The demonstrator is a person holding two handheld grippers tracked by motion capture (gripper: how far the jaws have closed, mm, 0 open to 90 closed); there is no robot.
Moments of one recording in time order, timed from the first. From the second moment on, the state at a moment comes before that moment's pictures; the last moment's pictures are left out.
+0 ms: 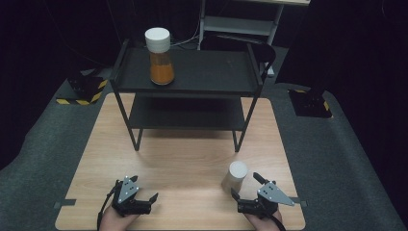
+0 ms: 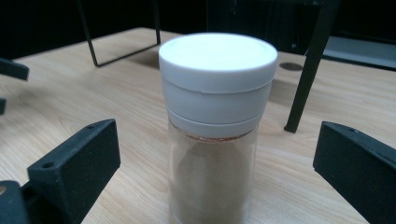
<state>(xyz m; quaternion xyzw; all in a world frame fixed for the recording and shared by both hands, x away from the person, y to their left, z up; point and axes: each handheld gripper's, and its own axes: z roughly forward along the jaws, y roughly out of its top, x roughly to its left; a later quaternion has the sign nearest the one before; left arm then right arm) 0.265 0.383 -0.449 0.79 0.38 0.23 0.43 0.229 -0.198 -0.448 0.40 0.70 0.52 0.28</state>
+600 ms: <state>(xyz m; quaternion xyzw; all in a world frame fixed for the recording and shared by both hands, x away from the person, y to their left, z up) 0.265 0.383 -0.449 0.79 0.38 0.23 0.43 0.245 -0.194 -0.440 0.38 0.70 0.53 0.28</state>
